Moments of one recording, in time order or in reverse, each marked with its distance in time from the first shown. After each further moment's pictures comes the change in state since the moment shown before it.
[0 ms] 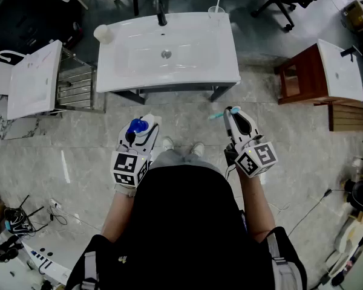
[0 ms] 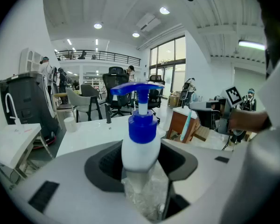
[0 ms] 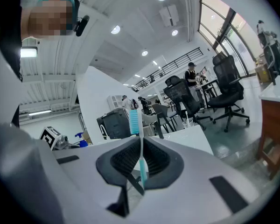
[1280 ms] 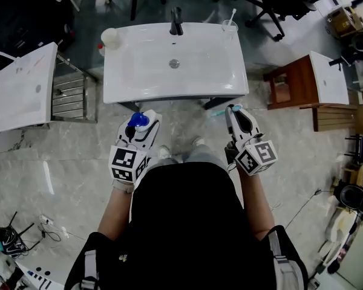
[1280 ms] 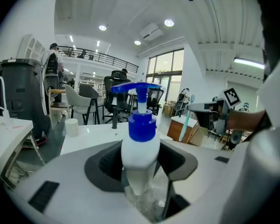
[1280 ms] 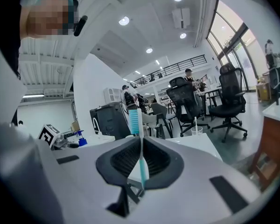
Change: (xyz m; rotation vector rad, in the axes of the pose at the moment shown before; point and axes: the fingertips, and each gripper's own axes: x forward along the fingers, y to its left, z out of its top) left arm 0.003 0.123 0.004 -0.056 -0.089 -0.123; right arm 0.100 0.072 0.007 -0.130 0.021 -0.081
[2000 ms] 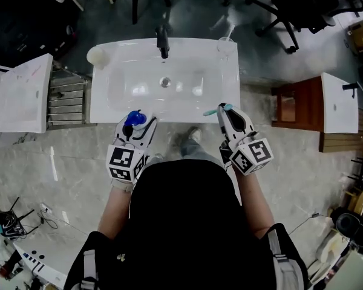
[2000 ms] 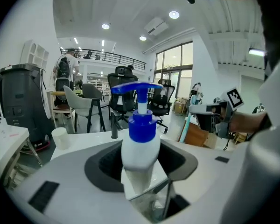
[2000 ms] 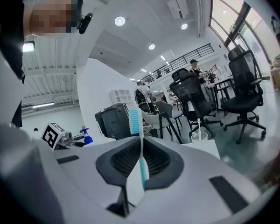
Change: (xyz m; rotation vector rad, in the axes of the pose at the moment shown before) left arm 0.145 0.001 0.066 -0.009 0.035 0.130; right arm 0.097 -0.130 0.032 0.050 0.030 0.161
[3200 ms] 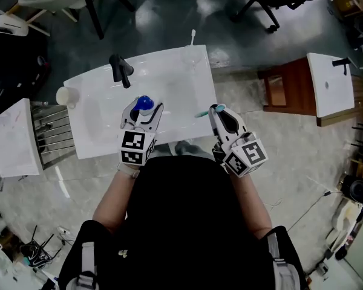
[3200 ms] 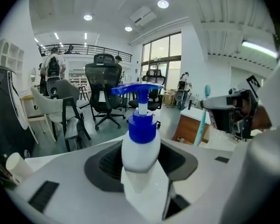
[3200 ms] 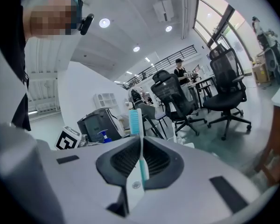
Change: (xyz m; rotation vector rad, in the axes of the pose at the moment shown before) left arm 0.195 -0.030 0.055 0.120 0.091 -0.123; right arm 0.016 -0.110 0.025 0.105 -0.025 -0.155
